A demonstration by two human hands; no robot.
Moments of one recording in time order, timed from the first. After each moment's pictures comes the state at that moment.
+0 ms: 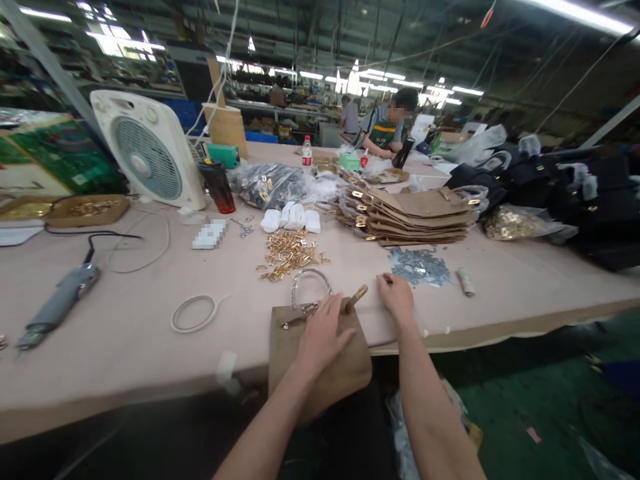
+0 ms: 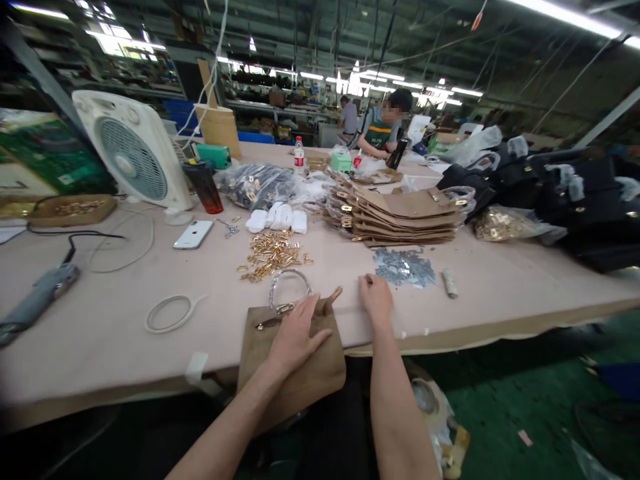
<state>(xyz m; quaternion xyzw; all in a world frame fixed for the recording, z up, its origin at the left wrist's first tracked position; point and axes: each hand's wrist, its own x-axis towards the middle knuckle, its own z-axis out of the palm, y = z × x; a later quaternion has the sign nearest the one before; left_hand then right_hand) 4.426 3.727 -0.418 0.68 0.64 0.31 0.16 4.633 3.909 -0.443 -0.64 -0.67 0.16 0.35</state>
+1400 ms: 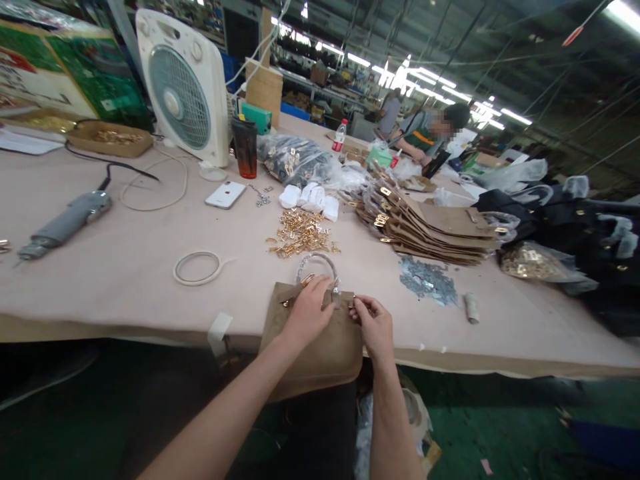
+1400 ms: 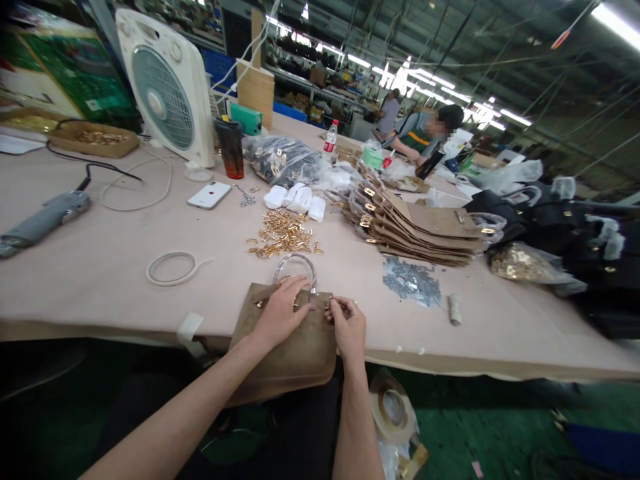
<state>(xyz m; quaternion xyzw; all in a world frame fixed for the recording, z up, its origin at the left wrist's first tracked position) 4.395 3.730 -0.430 0.58 0.63 0.49 0.16 4.571 3.797 -0.437 -0.49 -0.59 0.50 0.42</state>
